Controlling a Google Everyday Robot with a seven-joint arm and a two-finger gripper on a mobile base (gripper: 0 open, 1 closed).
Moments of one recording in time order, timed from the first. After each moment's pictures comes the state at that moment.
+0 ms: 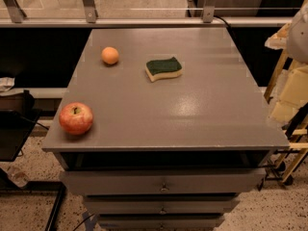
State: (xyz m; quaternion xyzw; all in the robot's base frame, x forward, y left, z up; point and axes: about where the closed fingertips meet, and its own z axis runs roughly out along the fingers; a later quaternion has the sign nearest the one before) arm 0.438 -0.214 0.985 -0.60 0.78 -0.04 0.17
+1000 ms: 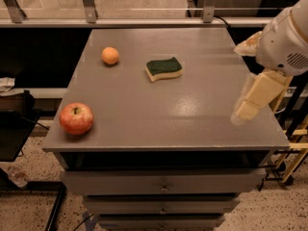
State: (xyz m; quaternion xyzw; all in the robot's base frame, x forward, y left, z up) arm 0.464 -0.171 0.959 -0.61 0.76 0.04 0.24
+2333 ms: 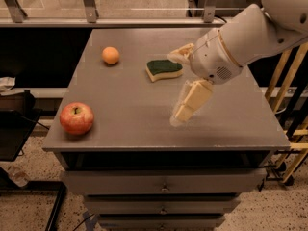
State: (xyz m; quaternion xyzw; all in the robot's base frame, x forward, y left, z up) arm 0.490 -0.039 0.928 -0.68 0.64 0.18 0.32
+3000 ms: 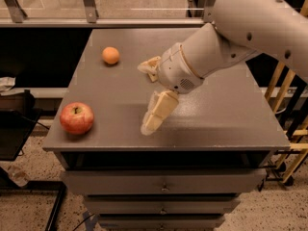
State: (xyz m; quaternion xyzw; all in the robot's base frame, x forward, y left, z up) arm 0.492 0.026 0.899 -0.70 0.60 0.21 0.32
